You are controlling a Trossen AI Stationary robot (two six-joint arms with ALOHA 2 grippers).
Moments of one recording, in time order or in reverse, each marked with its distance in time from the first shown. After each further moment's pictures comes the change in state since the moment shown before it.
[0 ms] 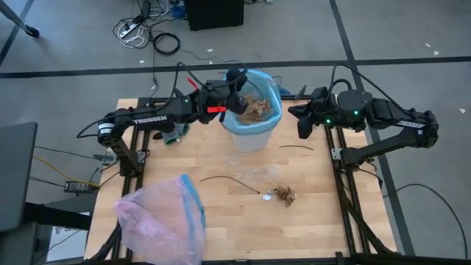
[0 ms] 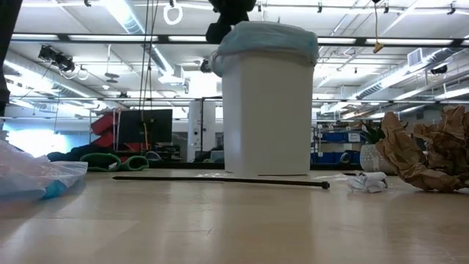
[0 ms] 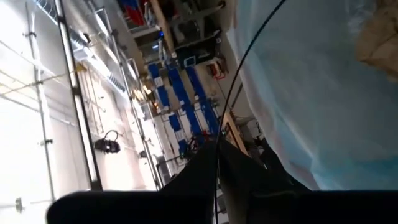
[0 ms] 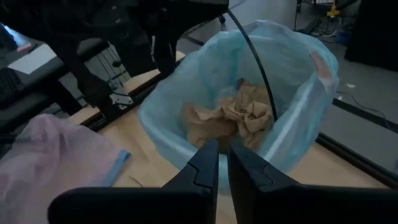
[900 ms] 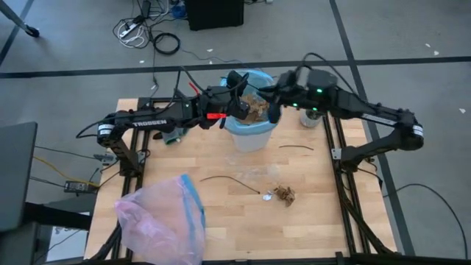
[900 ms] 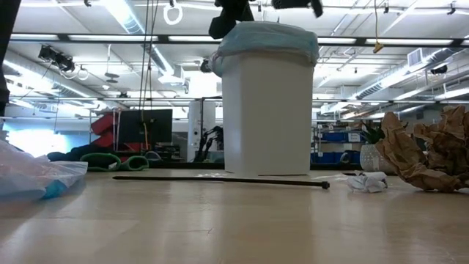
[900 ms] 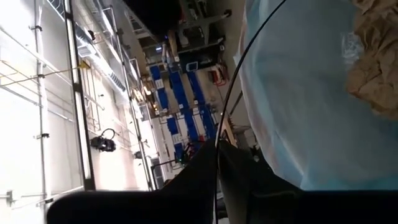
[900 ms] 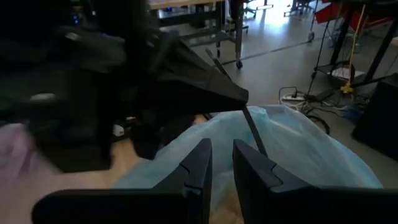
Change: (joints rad) left arm -0.055 -0.002 0.000 0.002 -0.026 -0.076; right arm -0.299 0.261 0.000 0.457 -0.320 -0.375
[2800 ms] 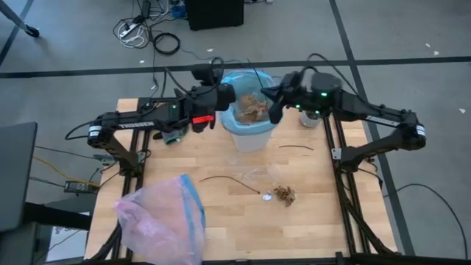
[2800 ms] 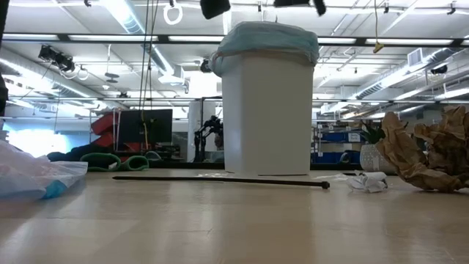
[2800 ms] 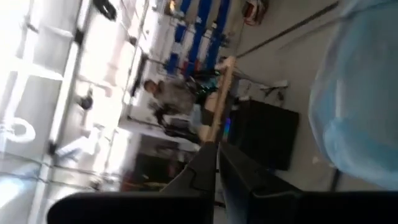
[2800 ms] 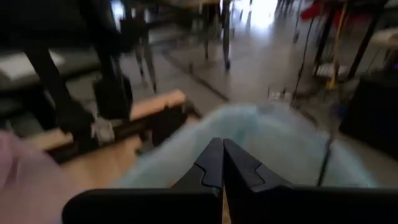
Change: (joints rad) left arm -0.056 -0.098 0.000 -0.026 -0.426 -0.529; right arm 0.057 -0.033 -0.001 -0.007 0.119 0.014
